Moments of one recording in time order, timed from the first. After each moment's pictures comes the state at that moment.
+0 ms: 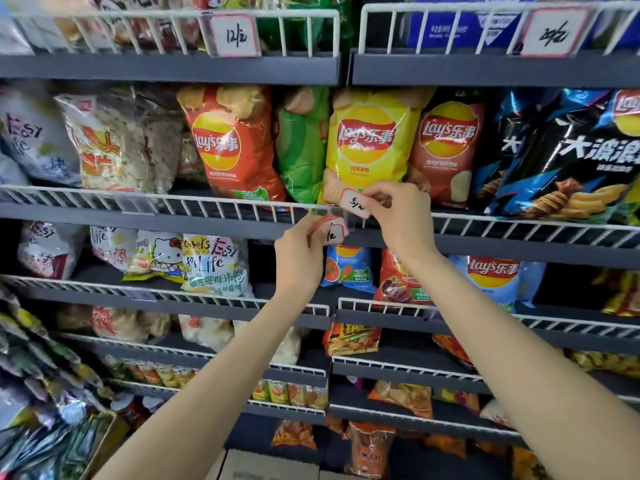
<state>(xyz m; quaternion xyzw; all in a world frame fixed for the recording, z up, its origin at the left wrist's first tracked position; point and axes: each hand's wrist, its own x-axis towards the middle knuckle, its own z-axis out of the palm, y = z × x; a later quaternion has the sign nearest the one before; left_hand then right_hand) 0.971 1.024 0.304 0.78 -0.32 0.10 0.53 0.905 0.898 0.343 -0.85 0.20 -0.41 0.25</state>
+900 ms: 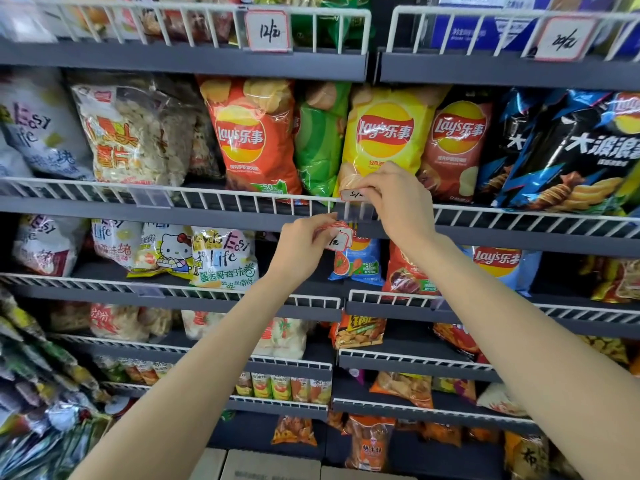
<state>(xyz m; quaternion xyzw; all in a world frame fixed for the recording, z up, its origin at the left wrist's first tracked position) 1.011 1.058 0.301 0.78 -0.44 0.03 0.44 0.920 0.926 0.353 -0.92 0.19 -0.35 0.04</state>
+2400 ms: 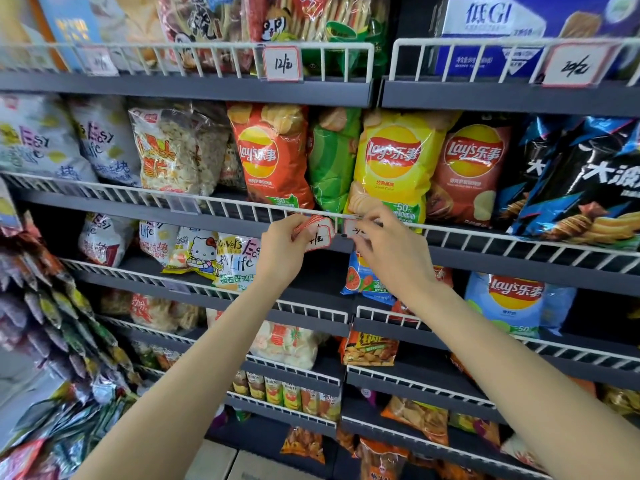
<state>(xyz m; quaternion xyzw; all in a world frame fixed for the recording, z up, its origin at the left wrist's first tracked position) 0.999 1.070 0.319 0.80 -0.30 0.07 0.52 0.897 0.932 0.328 -0.94 0.11 -0.31 0.03</state>
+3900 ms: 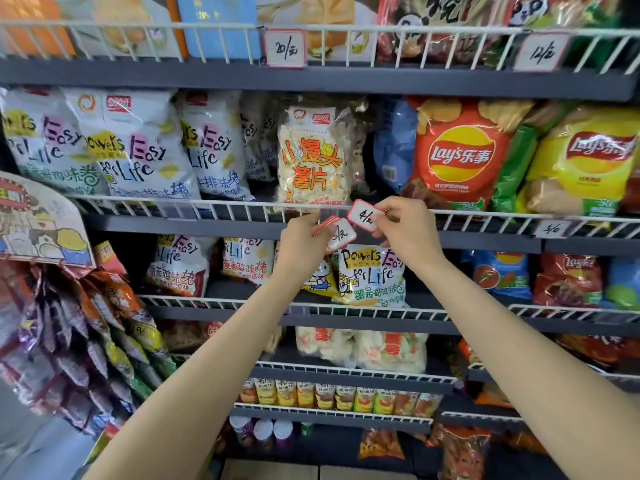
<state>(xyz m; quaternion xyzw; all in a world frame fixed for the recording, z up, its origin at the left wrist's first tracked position) 1.232 1.269 0.318 0.79 -0.34 -0.07 0.50 1.122 1.156 0.339 -0.83 0.25 -0.36 0.35</state>
